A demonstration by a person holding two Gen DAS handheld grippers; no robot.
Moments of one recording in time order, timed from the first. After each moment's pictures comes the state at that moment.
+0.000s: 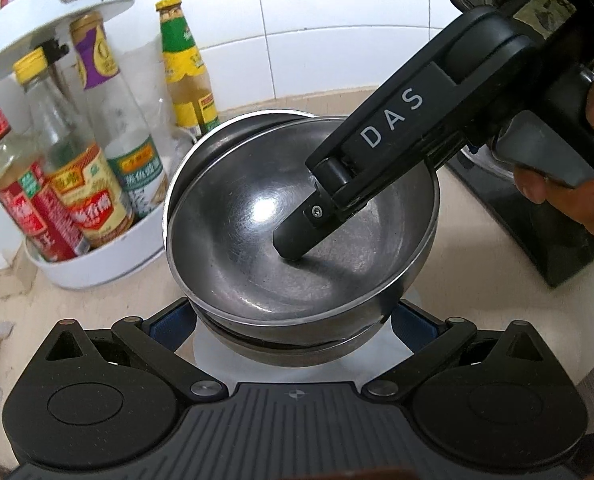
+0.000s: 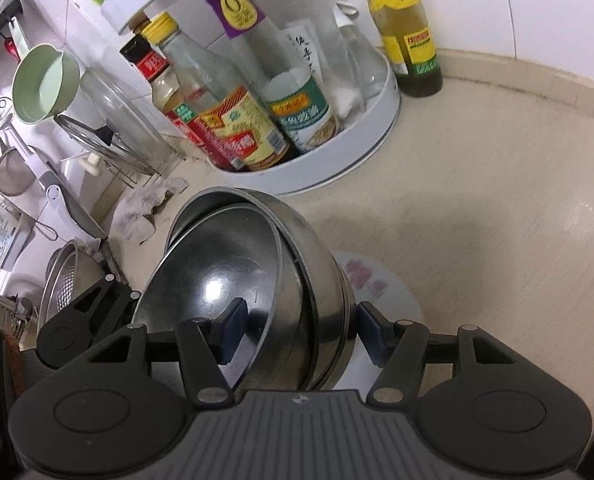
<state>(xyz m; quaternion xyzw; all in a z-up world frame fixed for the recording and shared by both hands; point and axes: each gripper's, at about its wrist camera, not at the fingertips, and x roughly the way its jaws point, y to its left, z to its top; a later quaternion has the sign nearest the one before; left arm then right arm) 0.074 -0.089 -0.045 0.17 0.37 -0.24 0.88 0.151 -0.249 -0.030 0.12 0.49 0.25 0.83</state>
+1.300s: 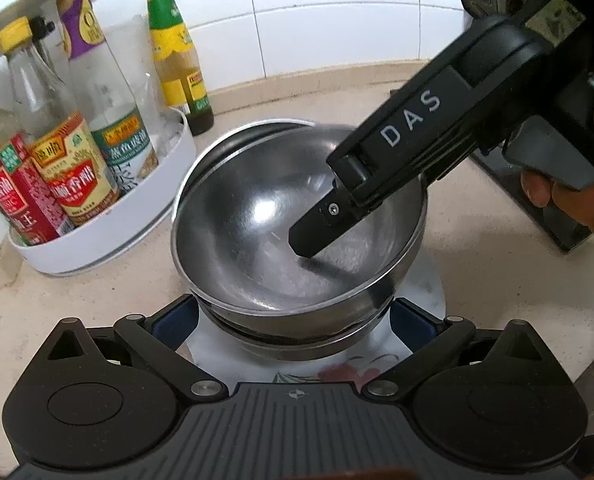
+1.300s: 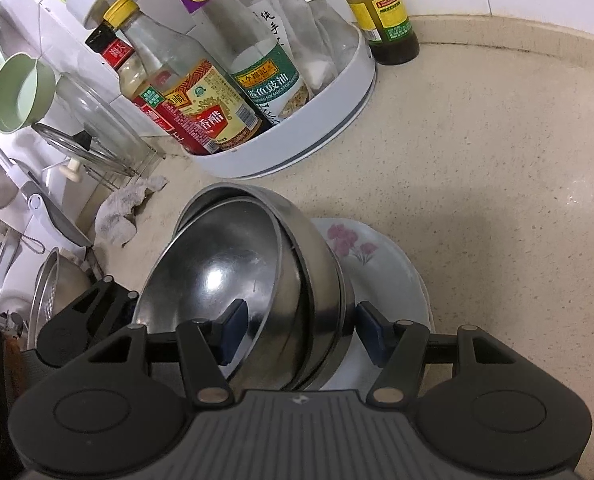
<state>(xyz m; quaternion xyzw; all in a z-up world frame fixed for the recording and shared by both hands) 0.075 -0.084 -0.074 0.18 0.36 -0.26 0.88 0.142 -0.253 -0.068 0.15 0.49 0.23 0.83</state>
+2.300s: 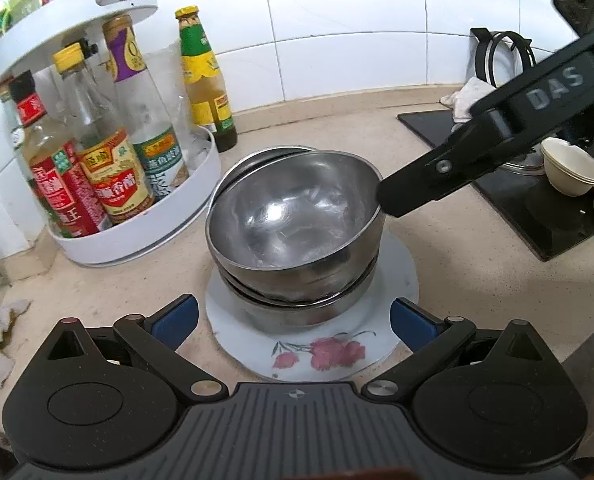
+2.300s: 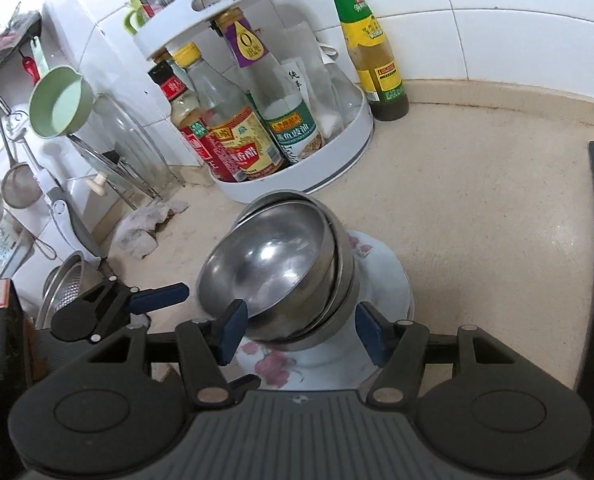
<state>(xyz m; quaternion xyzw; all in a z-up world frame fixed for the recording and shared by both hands) 0.028 -0.078 -0.050 0.17 0.34 -0.22 0.90 0.059 -0.271 -0.016 0.13 0.42 0.22 0.87</state>
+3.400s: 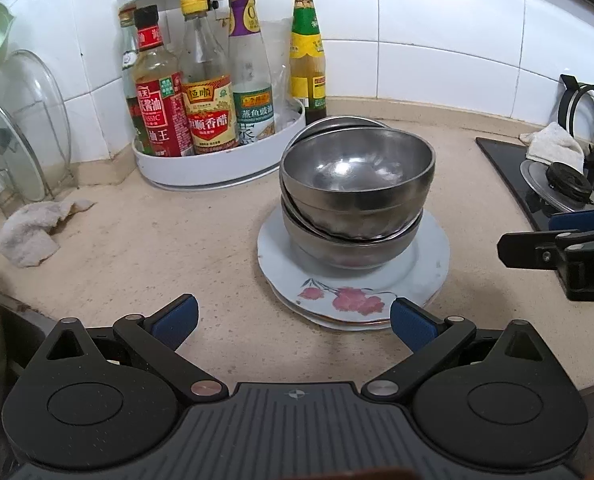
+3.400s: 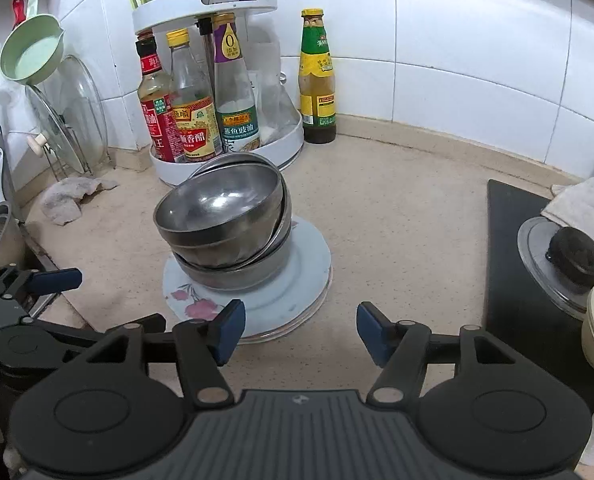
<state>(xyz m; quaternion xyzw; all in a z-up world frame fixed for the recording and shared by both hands) -0.016 -0.065 -0.057 0.07 0.36 -0.08 0.93 -0.030 -0.246 -0.027 0.00 0.36 0.08 0.93</state>
